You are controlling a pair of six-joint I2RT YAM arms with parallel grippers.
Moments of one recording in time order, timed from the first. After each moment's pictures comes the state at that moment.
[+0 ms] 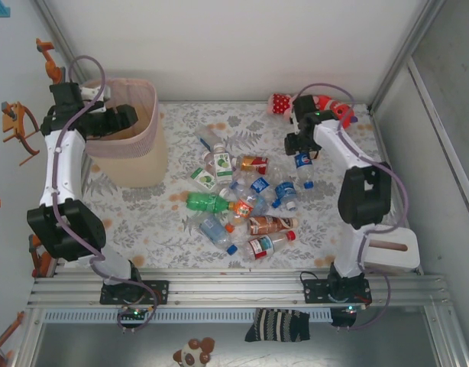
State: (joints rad) left arm 0.17 1.62 1.64 -0.82 0.55 -0.12; right arm 0.26 1.90 1.67 -0.93 0.11 0.04
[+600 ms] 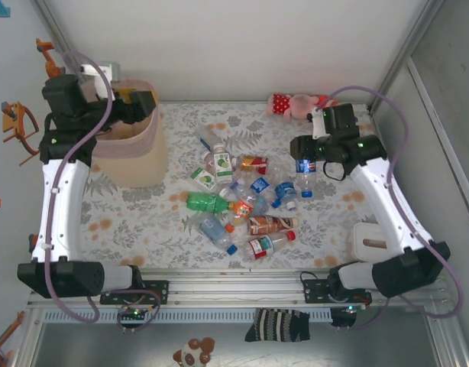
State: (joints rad) left arm -0.06 1.31 1.59 -0.55 0.66 -0.17; right arm 0.30 1.31 1.44 -0.93 -0.14 0.17
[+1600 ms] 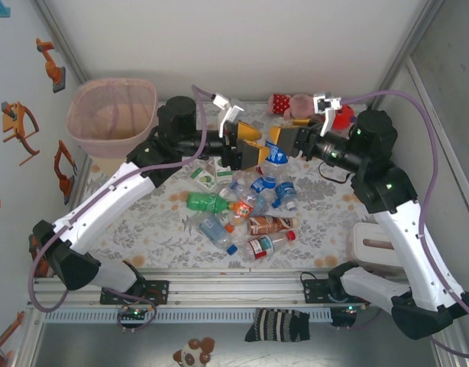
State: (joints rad) left arm -0.81 1.43 1.51 -0.24 0.76 -0.32; right arm 0.45 1.04 1.40 -0.43 -0.60 0.45
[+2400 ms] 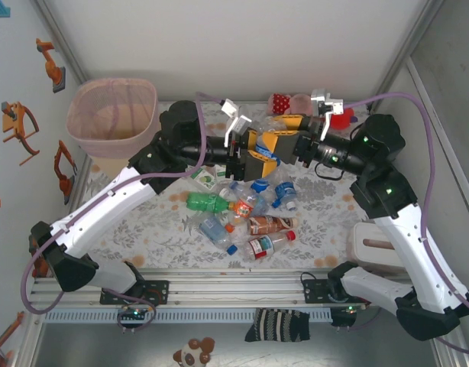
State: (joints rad) left arm -0.89 1.41 1.53 -0.22 0.81 -0.29; right arm 0.53 1.03 1.39 -0.26 -0.71 0.45
